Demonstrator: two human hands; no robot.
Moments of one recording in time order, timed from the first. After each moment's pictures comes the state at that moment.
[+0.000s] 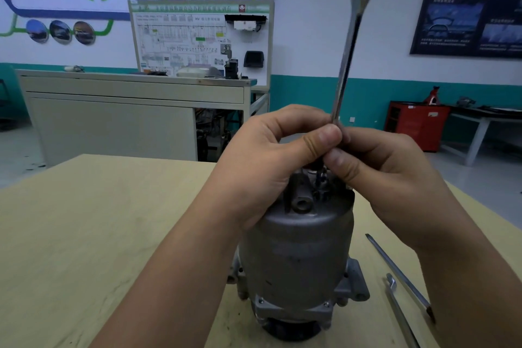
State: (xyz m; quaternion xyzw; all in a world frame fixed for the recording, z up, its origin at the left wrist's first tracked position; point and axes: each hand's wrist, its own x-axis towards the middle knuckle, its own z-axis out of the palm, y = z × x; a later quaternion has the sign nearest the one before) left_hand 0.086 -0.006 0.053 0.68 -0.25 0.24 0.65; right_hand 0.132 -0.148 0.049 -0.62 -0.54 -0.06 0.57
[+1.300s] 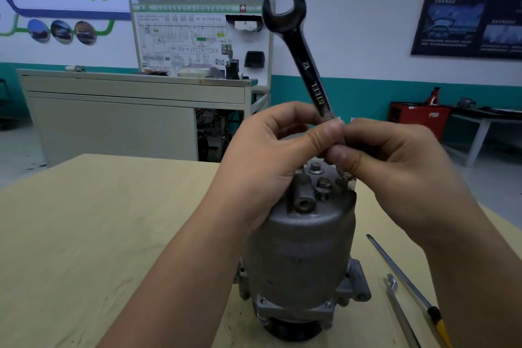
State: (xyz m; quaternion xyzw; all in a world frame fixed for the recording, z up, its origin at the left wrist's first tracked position) left_hand 0.086 -0.010 0.053 0.67 -0.18 0.28 0.66; right_hand 0.132 -0.151 0.054 -0.68 -0.48 -0.15 0.53
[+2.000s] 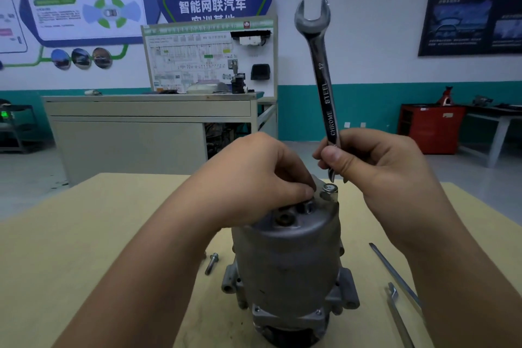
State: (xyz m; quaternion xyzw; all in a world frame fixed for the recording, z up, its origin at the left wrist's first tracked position) left_hand 0.059 -0.015 0.089 0.95 -0.06 0.18 0.25; right_hand 0.136 -0.156 0.056 -0.64 -0.42 -0.14 0.63
